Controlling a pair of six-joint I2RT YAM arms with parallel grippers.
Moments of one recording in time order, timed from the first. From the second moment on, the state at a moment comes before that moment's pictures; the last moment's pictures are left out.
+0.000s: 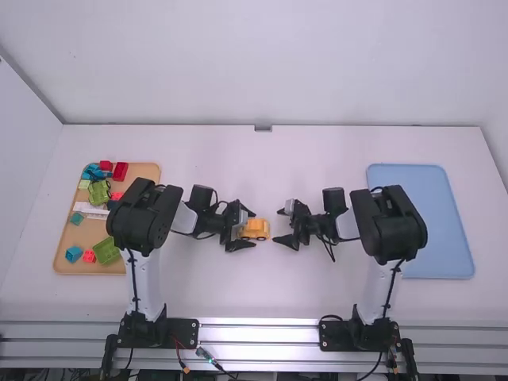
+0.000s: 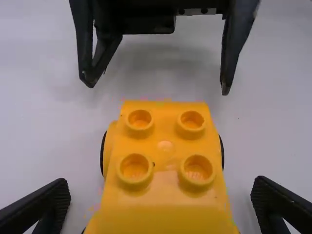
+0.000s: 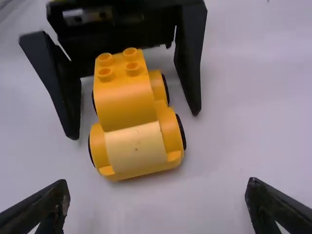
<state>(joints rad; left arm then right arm) -0.20 2.10 0.73 0.38 1.09 0.94 0.18 2.06 0.65 0.44 -1.10 -0.81</state>
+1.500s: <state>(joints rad) 0.00 1.50 0.67 -0.30 0.99 1.22 0.42 2.19 0.81 0.56 -1.05 -0.66</state>
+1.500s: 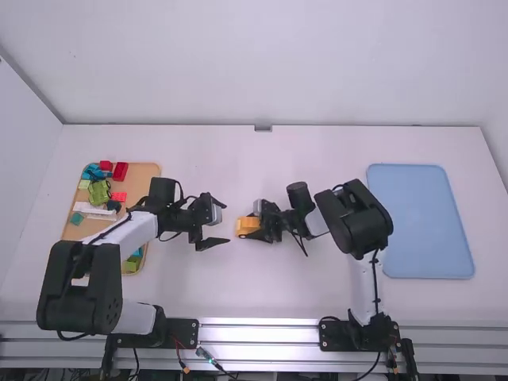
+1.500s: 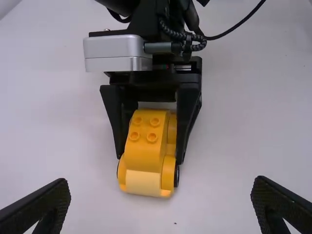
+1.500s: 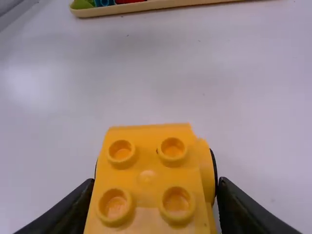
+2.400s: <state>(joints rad) 0.00 1.50 0.60 -0.06 0.98 1.22 -0.32 1.75 0.81 0.02 -0.62 -0.68</state>
